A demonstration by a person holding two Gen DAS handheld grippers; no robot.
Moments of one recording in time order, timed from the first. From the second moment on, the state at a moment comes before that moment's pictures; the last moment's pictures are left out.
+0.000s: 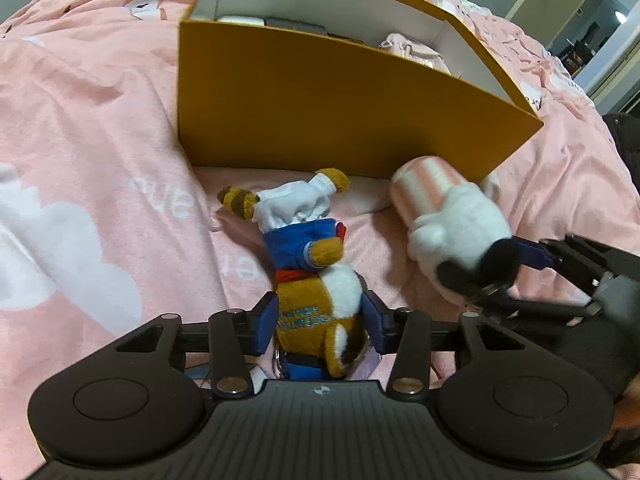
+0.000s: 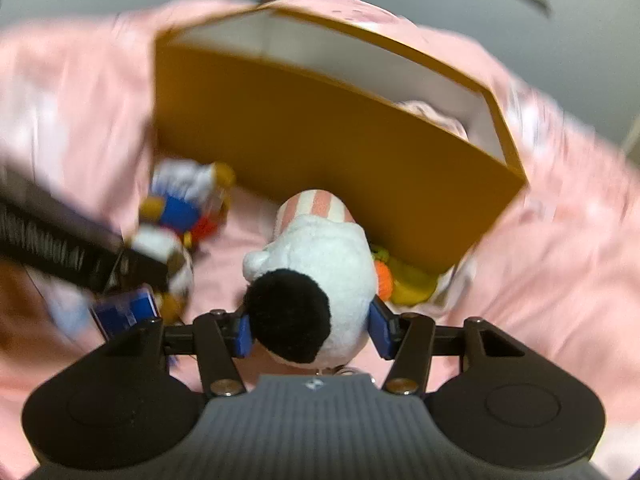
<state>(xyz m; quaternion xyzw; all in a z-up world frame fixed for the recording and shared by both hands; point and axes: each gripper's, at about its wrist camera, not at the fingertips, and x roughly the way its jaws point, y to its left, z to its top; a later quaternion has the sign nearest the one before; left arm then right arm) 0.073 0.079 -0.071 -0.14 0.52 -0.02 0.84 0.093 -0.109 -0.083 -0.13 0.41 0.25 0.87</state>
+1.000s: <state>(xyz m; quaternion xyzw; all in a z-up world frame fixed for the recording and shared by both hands) 0.063 0.093 -0.057 -0.11 0.51 0.02 0.85 0.101 -0.133 -0.072 0.00 0.45 0.25 0.86</state>
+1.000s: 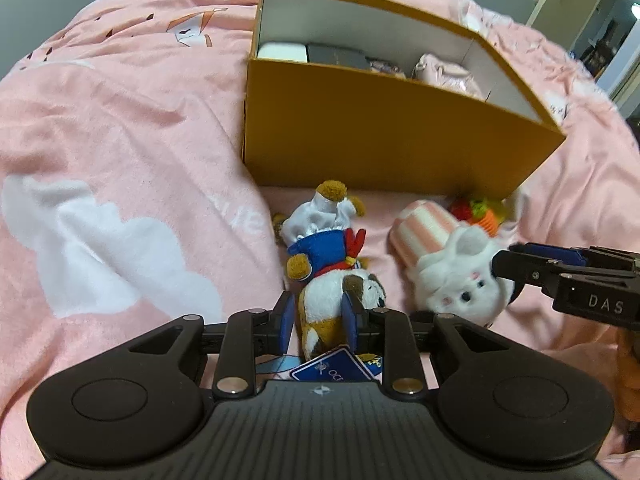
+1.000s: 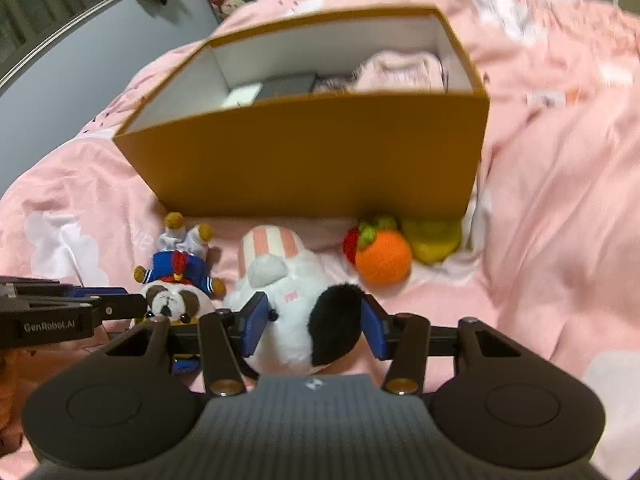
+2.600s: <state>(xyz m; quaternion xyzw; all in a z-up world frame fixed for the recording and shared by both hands) 0.060 0.084 -0.011 -0.18 0.45 -0.08 0.87 0.092 -0.144 -0.023 0.02 0.41 0.34 0.85</state>
